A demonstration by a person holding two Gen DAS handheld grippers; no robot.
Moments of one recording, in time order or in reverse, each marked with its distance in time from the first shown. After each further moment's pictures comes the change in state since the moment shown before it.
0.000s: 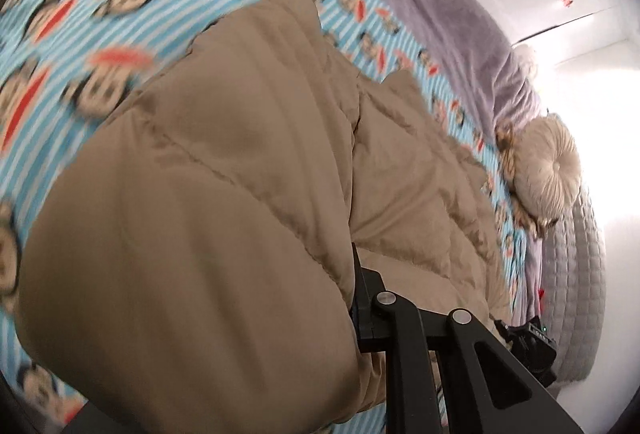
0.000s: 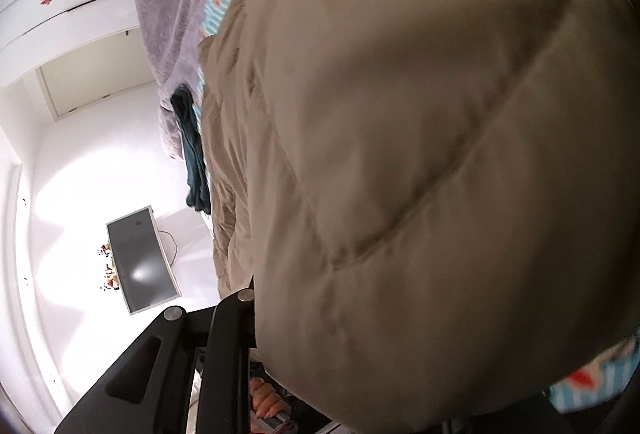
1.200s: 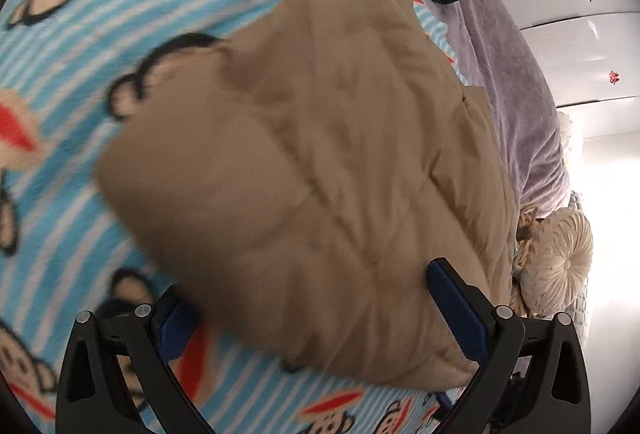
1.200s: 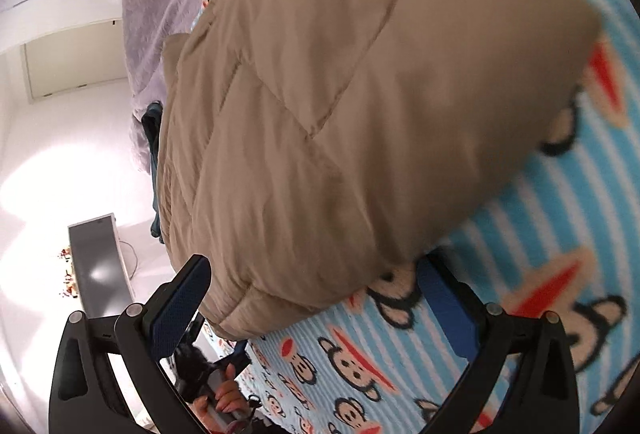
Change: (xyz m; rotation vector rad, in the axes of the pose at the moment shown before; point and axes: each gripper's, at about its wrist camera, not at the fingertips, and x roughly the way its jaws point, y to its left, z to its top) left arm 0.098 0.008 0.123 -0.245 -0.057 -0.017; right arm 0.064 0.061 0.118 -0.110 -0.053 -0.136
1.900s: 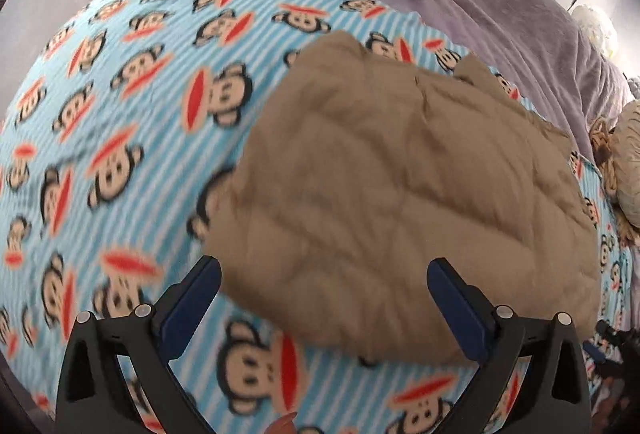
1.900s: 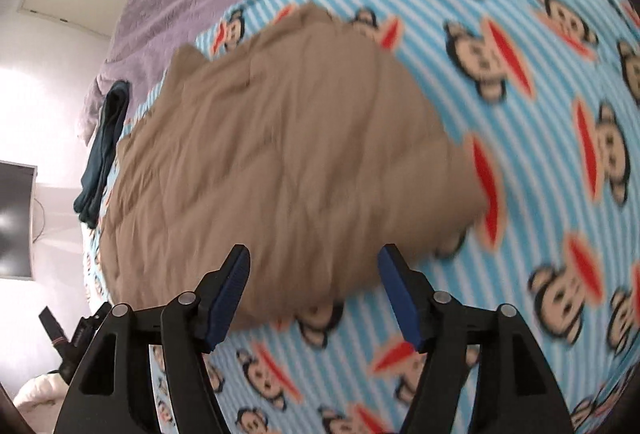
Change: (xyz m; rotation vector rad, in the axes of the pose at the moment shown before) left arm -0.046 -0.064 -0.008 0.406 -0.106 0.407; right arm -0.057 0.058 0.002 -0.301 -0.148 -0.366
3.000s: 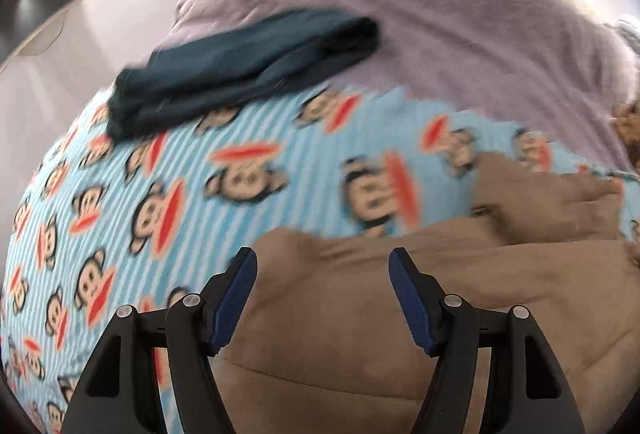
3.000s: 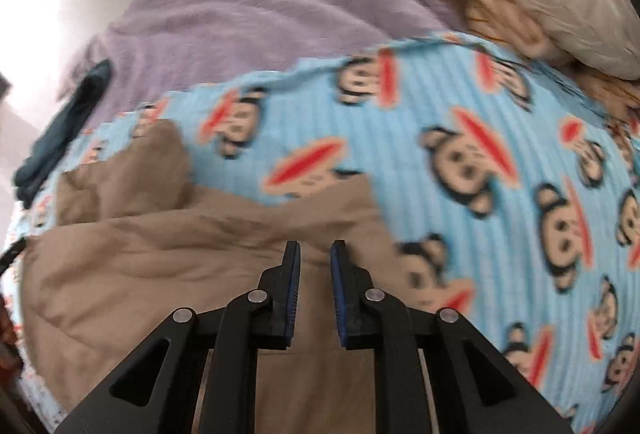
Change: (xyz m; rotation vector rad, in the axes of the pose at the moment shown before) left arm 0.076 -0.052 0.152 0.244 -0.188 0.140; right arm 0.063 0.054 0.156 -0.381 -0.178 -0.233
